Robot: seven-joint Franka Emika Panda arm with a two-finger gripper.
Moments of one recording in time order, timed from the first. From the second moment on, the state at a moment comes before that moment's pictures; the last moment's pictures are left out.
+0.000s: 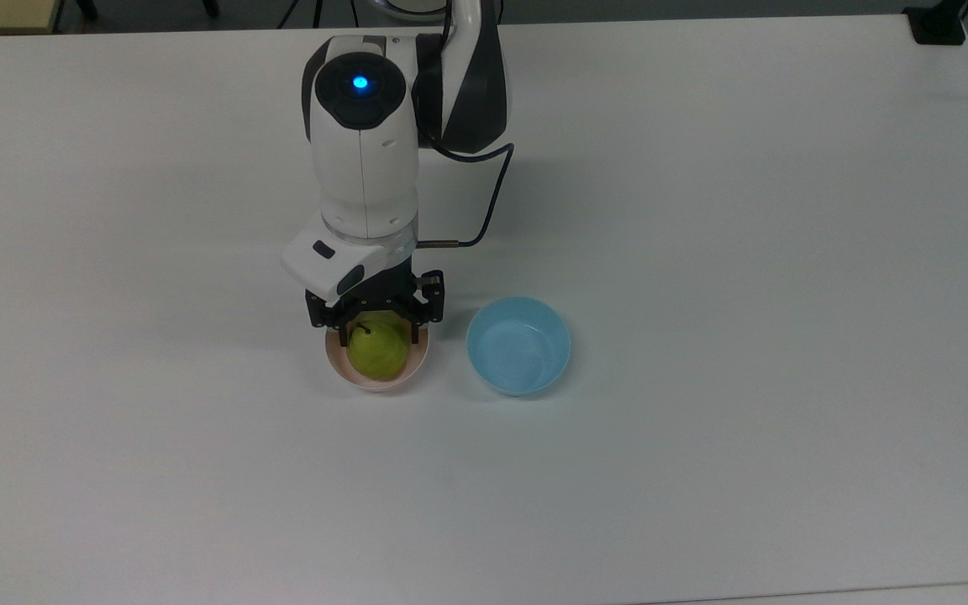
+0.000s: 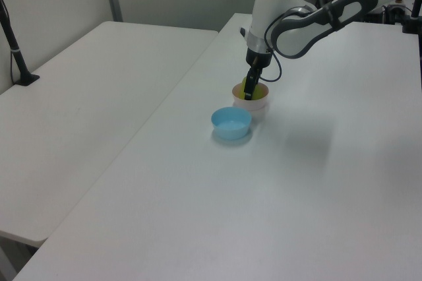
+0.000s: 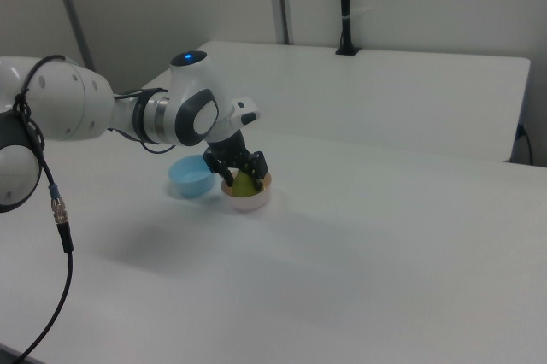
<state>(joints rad) 0.04 0.53 -0.03 -1.64 -0.07 2.38 -0.05</state>
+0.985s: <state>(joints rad) 0.04 0.49 -0.03 -1.61 -0.08 2.38 -0.05</state>
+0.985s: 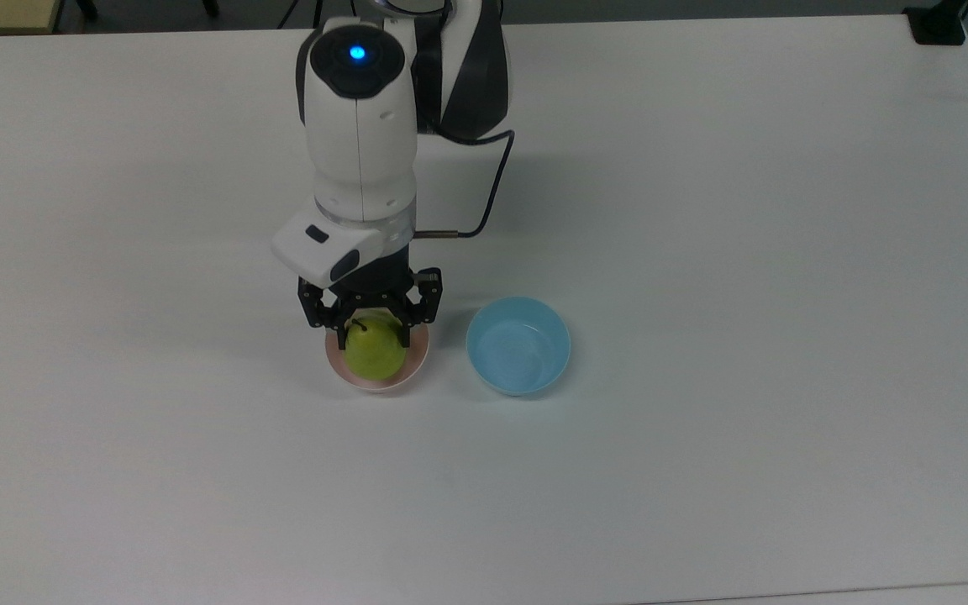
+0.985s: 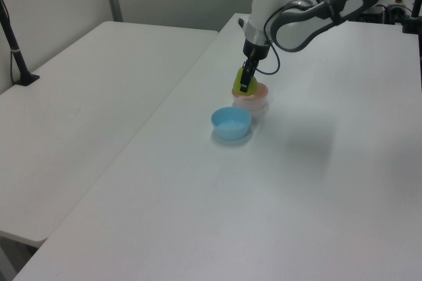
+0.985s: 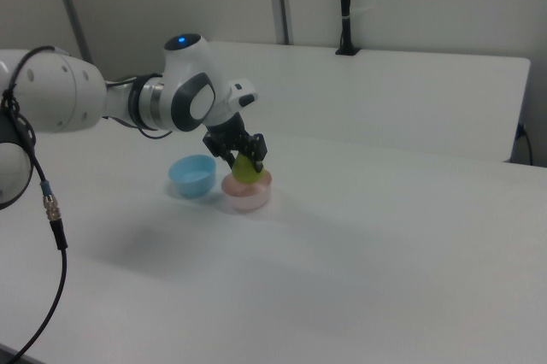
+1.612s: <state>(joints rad) 0.01 0.35 -0.03 -1.60 -0.06 2.27 -0.05</state>
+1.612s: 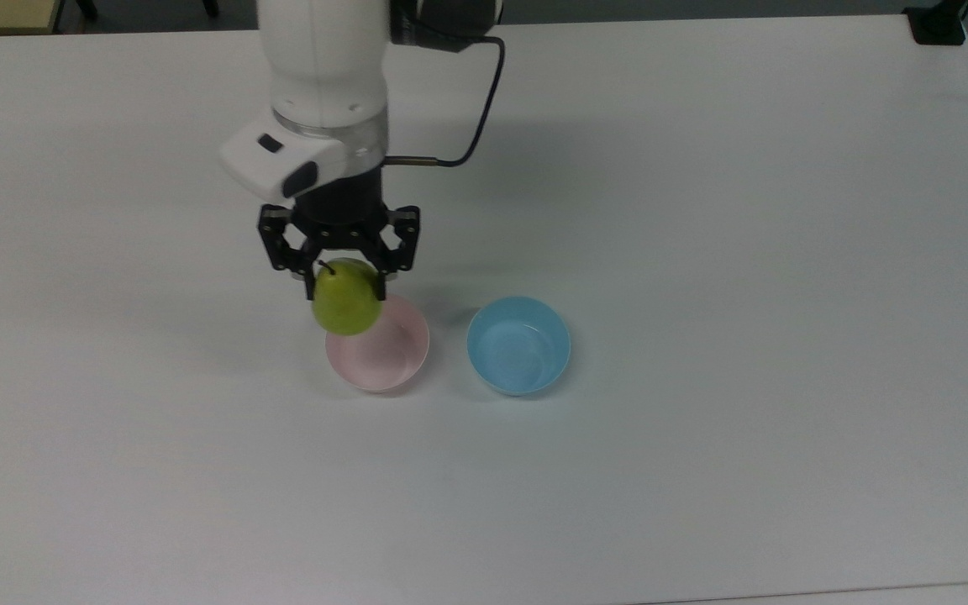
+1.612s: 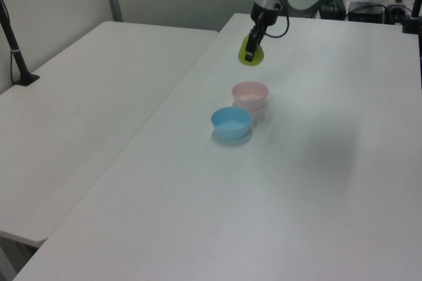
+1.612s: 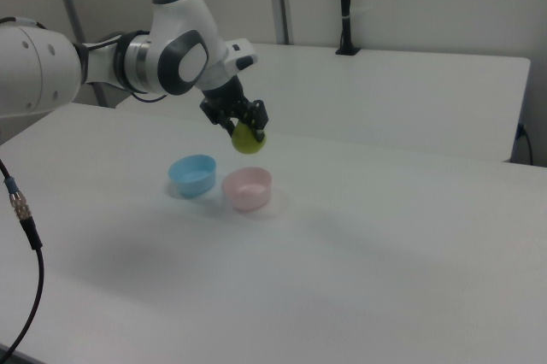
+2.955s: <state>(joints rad) -0.18 0.57 -0.03 -1.57 -0.06 2.52 -0.18</state>
